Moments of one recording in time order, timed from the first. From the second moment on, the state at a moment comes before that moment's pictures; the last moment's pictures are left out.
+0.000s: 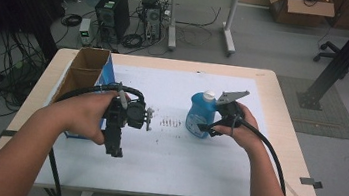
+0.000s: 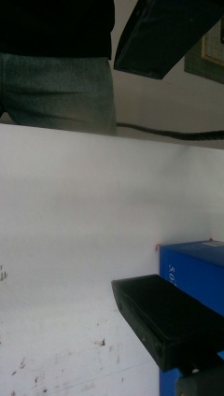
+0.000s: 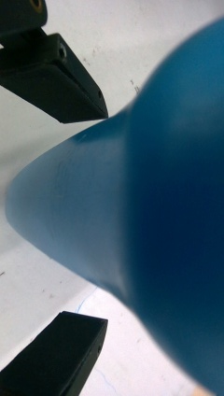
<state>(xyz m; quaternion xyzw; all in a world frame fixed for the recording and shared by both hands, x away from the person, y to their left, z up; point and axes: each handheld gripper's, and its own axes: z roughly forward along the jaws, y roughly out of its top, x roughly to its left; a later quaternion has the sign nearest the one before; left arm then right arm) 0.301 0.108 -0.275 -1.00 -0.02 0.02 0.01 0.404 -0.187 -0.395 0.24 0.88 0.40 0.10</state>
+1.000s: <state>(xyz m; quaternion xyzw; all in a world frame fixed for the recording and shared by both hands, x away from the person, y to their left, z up) 0.300 0.103 -0.271 -1.00 -0.02 0.02 0.01 0.402 -0.184 -0.411 0.26 0.84 0.46 0.14</state>
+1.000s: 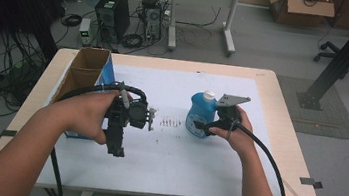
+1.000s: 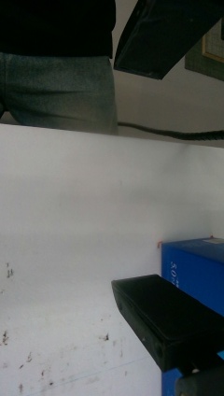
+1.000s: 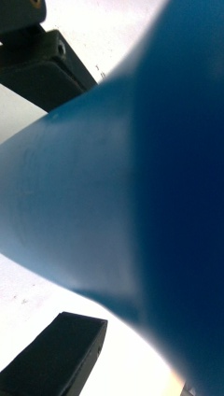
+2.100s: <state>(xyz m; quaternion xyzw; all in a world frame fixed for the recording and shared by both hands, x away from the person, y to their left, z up) 0.304 0.104 -0.275 -1.00 -0.02 0.02 0.01 0.399 -0.181 -0.414 0.26 0.83 0.47 0.14</state>
